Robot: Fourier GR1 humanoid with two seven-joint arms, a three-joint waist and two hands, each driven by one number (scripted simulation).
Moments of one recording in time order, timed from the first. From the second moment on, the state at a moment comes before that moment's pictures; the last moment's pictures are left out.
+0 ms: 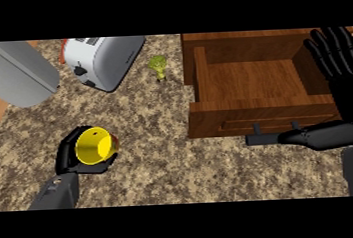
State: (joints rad) left arm -0.43 0.19 0.30 -0.35 -0.02 -0.11 -1.08; right arm -0.30 -0.22 -0.15 -1.83 -0.14 0.19 0.13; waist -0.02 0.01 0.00
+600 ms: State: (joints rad) left arm -0.60 0.11 0.31 -0.46 0.05 -0.14 -1.03; right arm -0.27 -0.23 -0.16 -1.85 -0.14 0.20 0.13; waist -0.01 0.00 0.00
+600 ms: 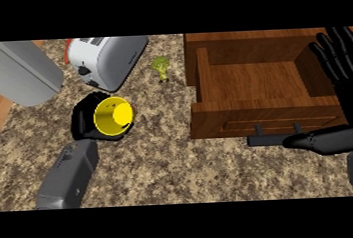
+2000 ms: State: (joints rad) left arm -1.28 0.00 -0.04 -0.56 0.18 0.30 -0.28; right arm -0.29 -0.22 -0.16 -1.80 -0.12 0.21 0.07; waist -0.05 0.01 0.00
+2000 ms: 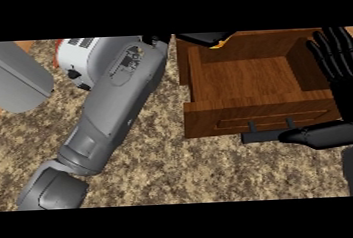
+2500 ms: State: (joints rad) left arm -1.35 0.00 -0.20 -0.32 0.24 0.29 -0.23; right arm -0.35 -0.21 -0.13 -1.78 -0.12 0.22 0.07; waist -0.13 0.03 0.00
